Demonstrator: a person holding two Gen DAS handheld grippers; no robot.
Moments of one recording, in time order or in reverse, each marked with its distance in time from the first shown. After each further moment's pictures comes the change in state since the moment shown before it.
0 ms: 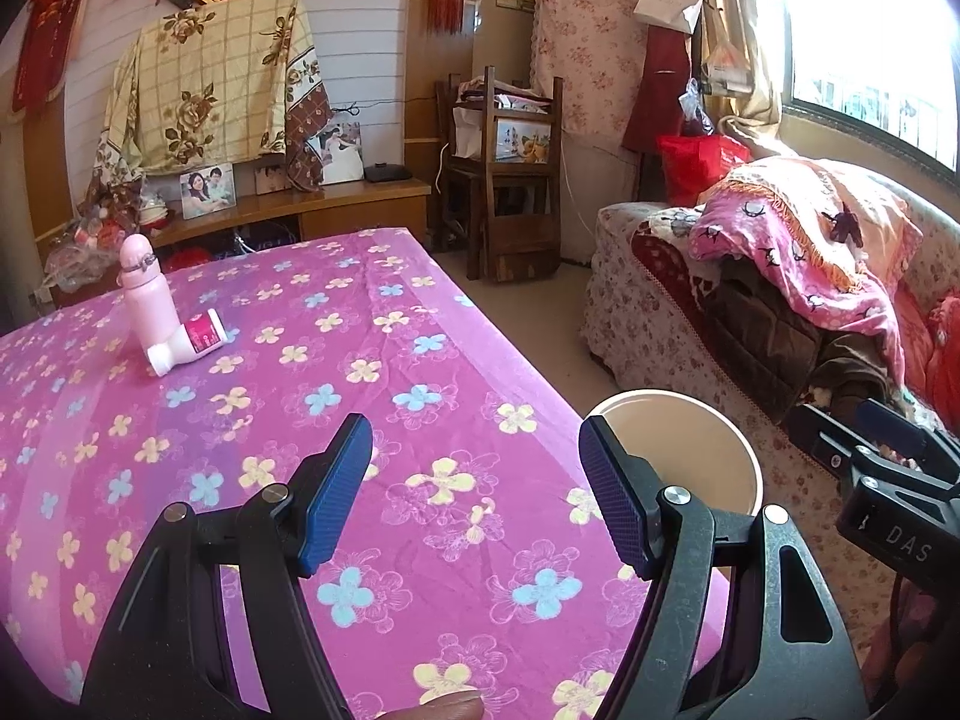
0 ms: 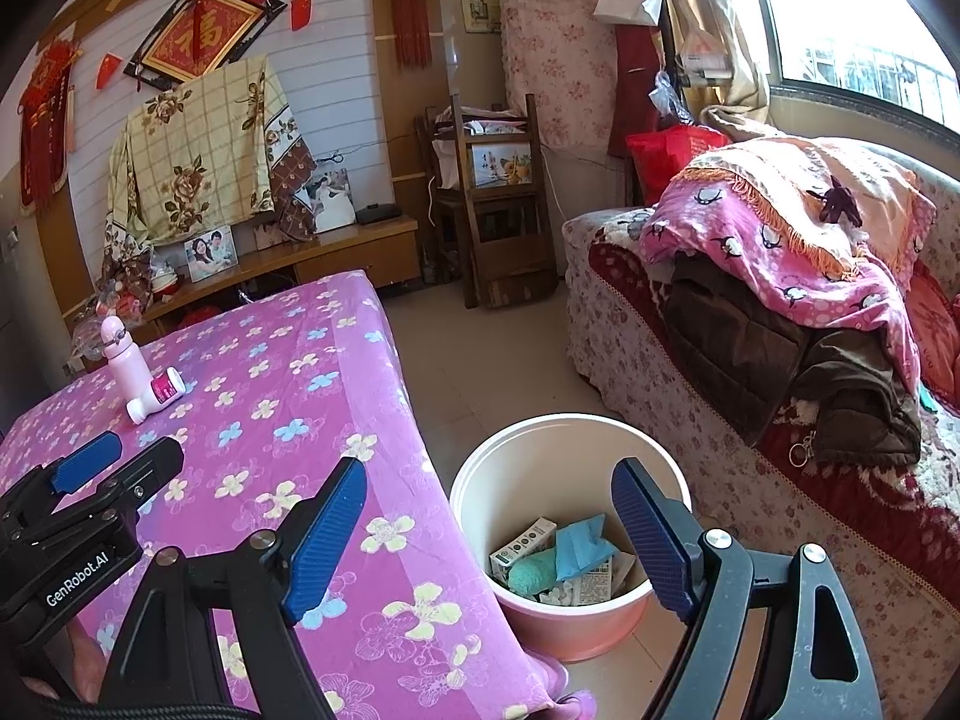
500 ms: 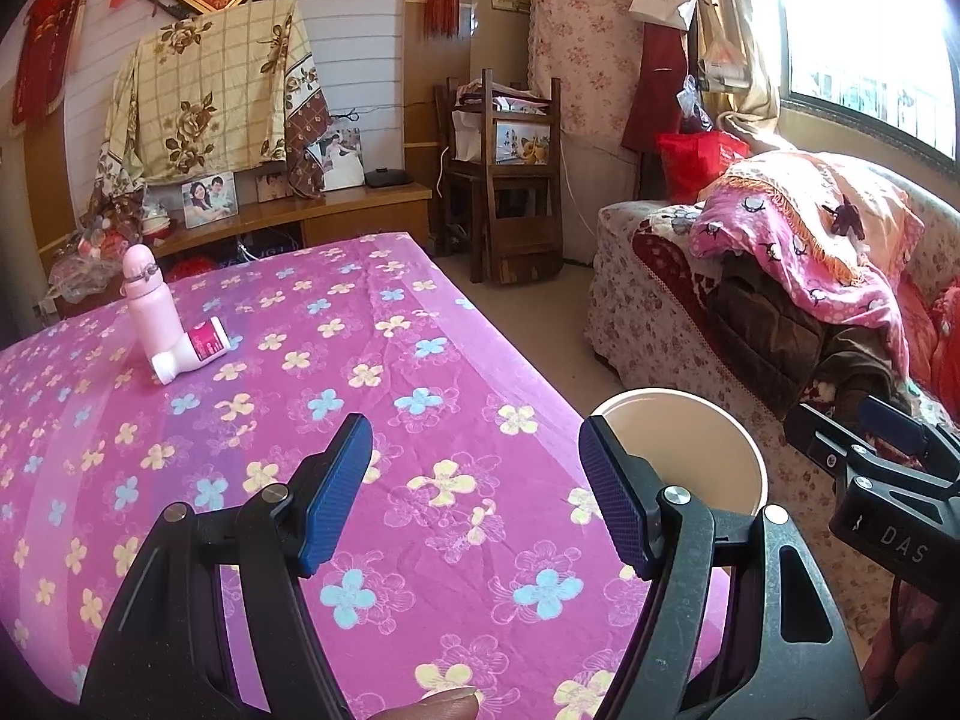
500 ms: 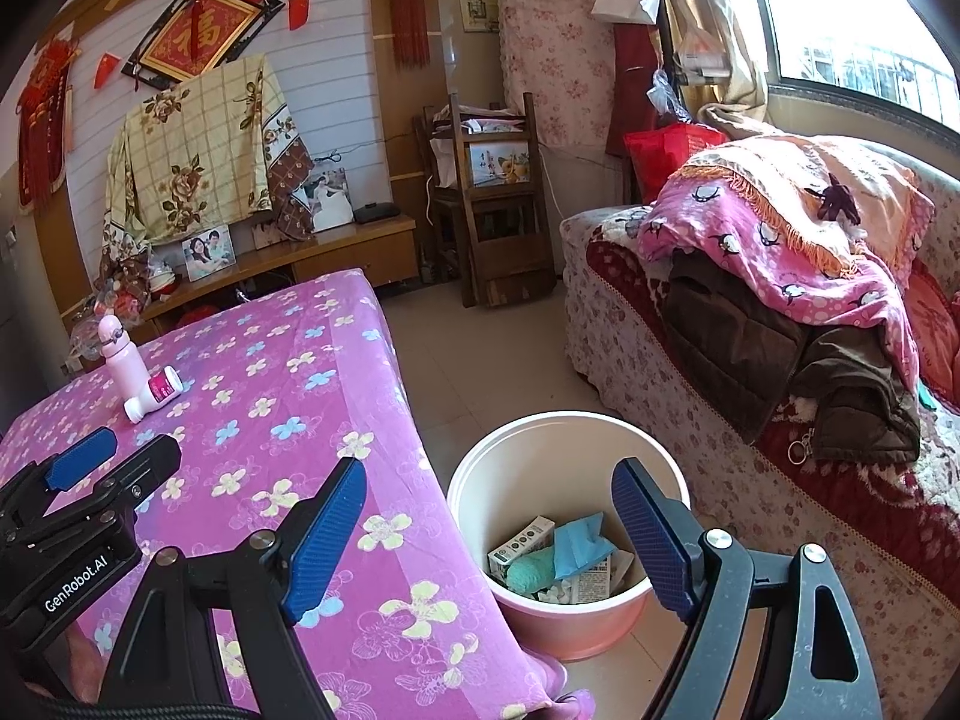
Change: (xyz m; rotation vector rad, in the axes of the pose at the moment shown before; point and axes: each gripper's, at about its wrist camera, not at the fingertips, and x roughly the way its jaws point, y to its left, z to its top) left arm -0.001 -0.004 -0.001 0.020 -0.006 0.013; right arm 0.001 -0.002 -0.001 0.001 0.005 -0.001
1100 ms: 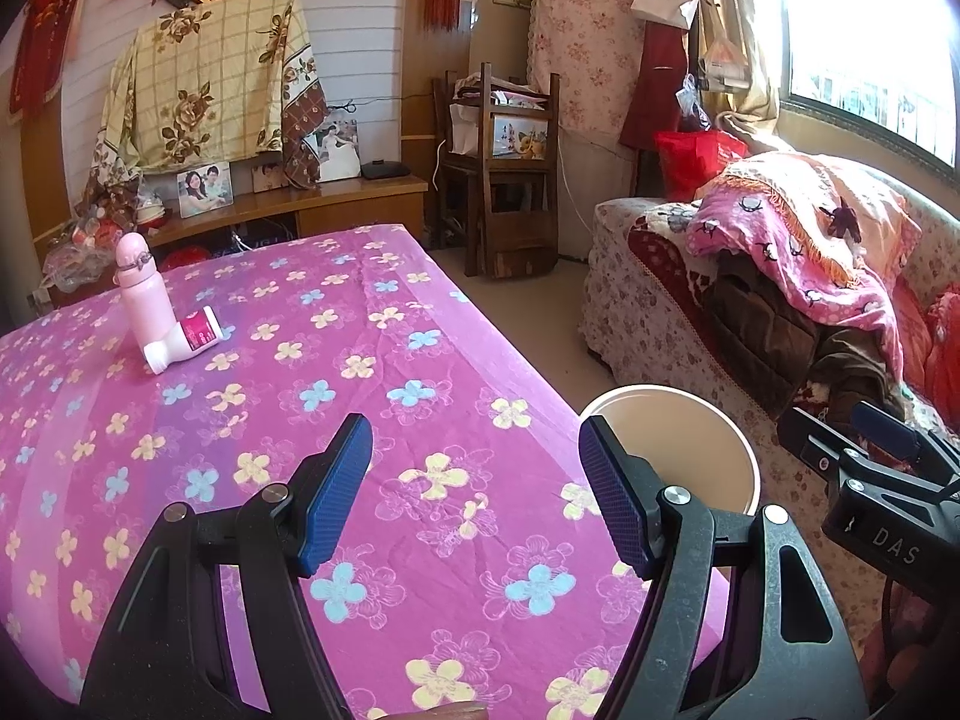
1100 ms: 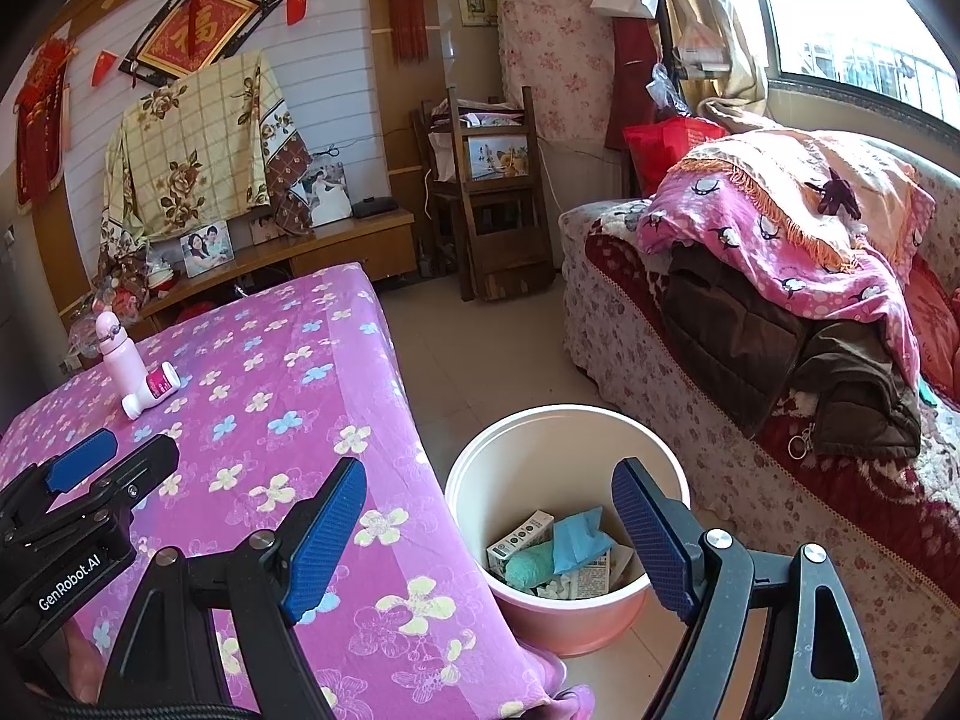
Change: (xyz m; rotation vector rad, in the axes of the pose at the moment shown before) left arm 0.002 -0.001 0.000 -0.016 0.012 -0.020; right arm 0.005 -0.005 -0.008 0.003 0.011 -0.002
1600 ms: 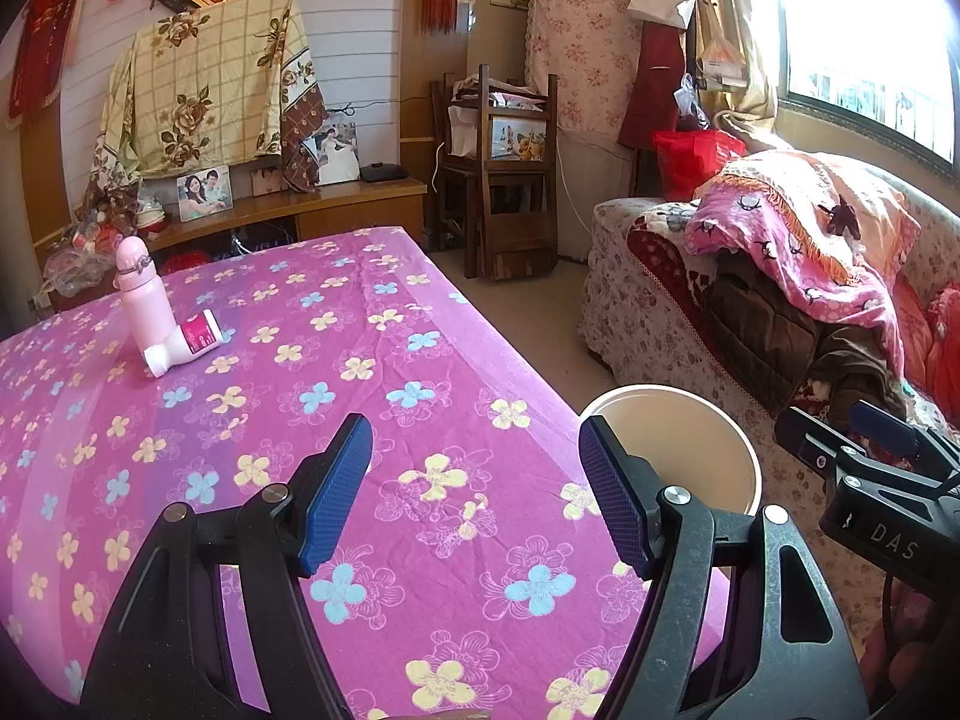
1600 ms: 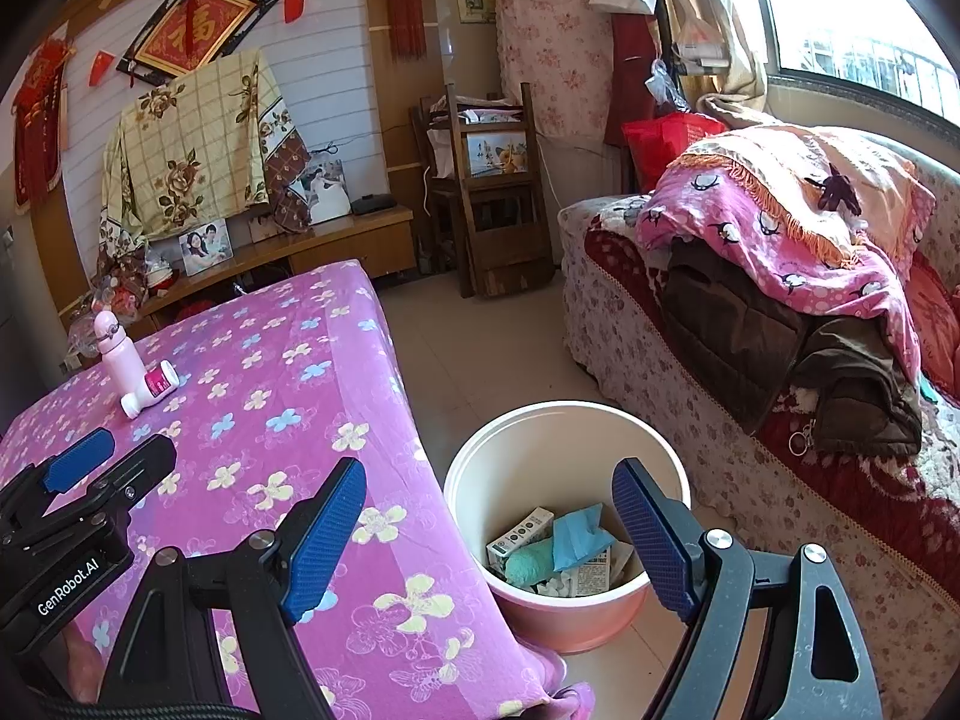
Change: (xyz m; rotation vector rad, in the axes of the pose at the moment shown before) left arm 0.000 0.000 -0.001 0.005 -0.004 -0.001; right arm 0.001 0.000 -0.001 0.003 0.007 -0.002
